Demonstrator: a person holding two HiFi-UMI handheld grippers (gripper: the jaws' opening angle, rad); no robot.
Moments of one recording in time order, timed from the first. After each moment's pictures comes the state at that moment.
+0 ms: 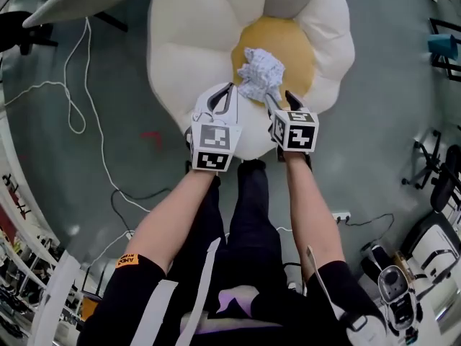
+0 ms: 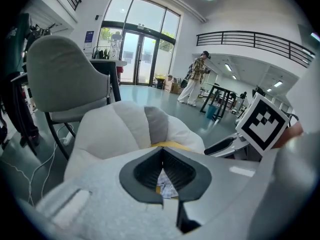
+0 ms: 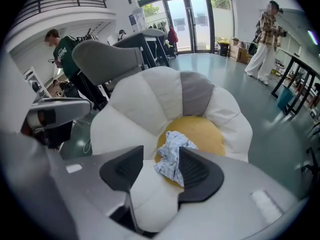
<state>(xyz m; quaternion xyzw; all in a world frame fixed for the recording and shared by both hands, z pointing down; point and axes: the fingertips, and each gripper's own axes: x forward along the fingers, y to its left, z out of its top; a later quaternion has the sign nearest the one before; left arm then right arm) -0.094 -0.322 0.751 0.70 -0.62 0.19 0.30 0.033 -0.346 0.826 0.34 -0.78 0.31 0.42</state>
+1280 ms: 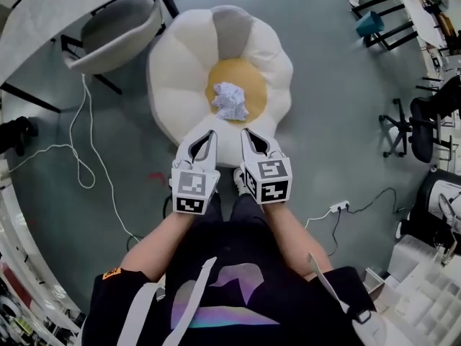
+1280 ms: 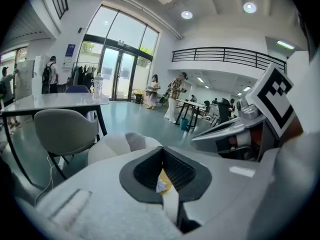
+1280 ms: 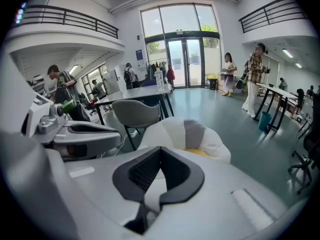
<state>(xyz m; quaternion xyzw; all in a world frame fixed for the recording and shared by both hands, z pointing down) -0.084 -0.197 0.493 0.80 -0.54 0.15 0.23 -0.004 -0.213 0.503 0.42 -0.83 0.22 0.29</state>
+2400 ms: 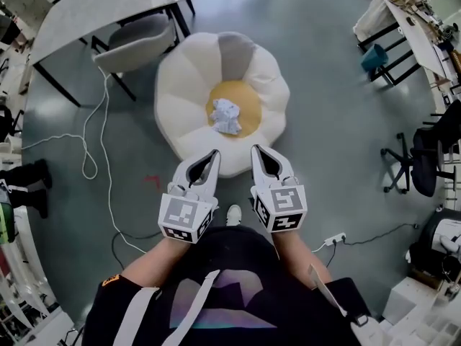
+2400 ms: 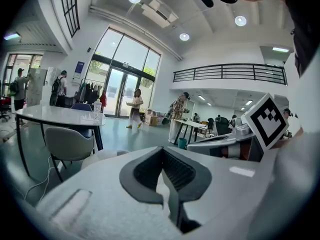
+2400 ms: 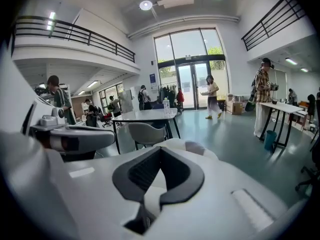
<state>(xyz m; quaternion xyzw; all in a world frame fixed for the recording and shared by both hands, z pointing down) 0.040 -0.108 0.348 0.79 -0.58 0.05 0.18 0.121 -0.145 0.368 0.38 -0.89 0.15 0.19</state>
